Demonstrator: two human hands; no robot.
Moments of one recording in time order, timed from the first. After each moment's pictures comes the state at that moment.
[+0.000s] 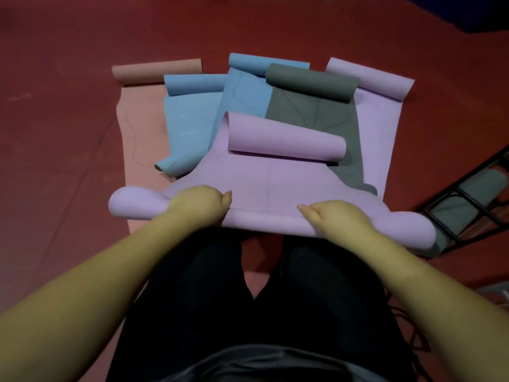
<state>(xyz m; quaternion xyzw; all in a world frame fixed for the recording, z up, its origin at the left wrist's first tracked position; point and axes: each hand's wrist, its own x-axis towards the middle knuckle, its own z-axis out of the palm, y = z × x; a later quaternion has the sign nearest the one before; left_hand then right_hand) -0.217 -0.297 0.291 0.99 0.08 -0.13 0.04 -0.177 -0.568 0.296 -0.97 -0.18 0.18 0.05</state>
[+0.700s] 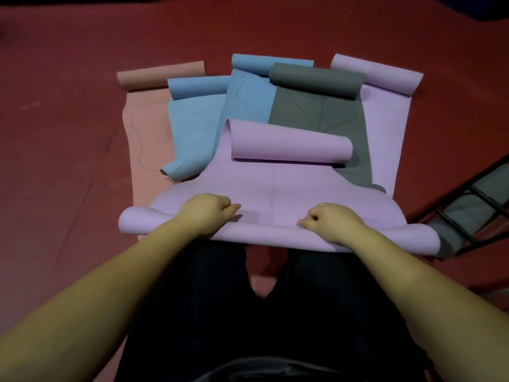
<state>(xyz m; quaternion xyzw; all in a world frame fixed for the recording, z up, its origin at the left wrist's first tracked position) -0.208 -0.285 0.264 0.99 0.02 -0.12 0.10 -0.147 -0.567 0.253 -0.96 -0.17 0.22 0.07</state>
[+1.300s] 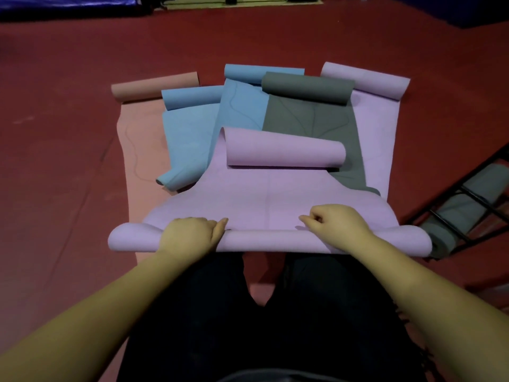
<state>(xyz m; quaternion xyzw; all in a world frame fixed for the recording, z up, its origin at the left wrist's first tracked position) -0.244 -0.270 0.249 1.00 -0.04 0.00 -0.07 -0.157 -0.577 0.266 -0.97 -0.18 0.11 0.12</state>
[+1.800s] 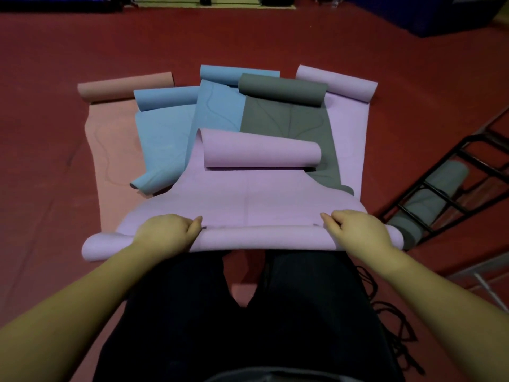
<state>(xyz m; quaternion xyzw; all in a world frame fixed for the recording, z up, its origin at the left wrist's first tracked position) -0.228 -0.273 0.262 0.99 0.04 -0.13 0.03 -0.177 -0.651 0.259 -0.99 -0.12 -0.03 0.08</state>
